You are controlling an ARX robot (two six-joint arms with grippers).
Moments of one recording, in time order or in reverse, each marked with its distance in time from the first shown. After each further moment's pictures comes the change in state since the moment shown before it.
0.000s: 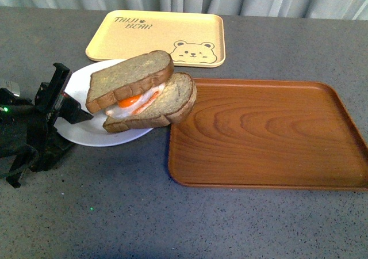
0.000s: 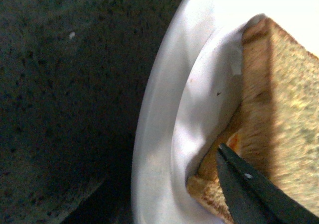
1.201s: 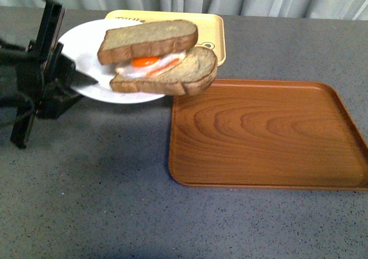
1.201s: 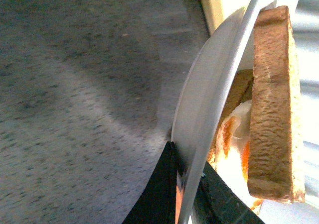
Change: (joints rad) left arm -0.034 -0.144 0.182 -0.174 0.084 -0.071; right arm 0.000 0.000 0.000 0.000 0.000 0.000
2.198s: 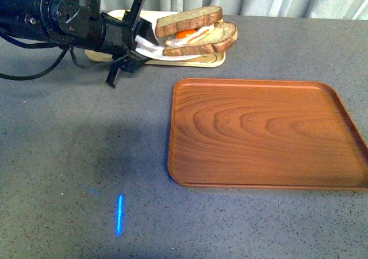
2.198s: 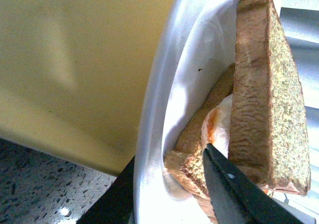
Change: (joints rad) left arm -0.024 0.601 0.805 -0.218 0.085 -0.032; right arm 0.000 0.000 0.000 0.000 0.000 0.000
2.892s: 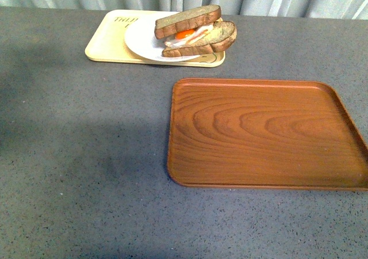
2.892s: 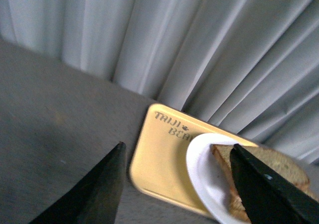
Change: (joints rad) left arm 0.106 -0.678 -0.968 0.840 -0.488 0.837; right arm 0.000 0.000 0.000 0.000 0.000 0.000
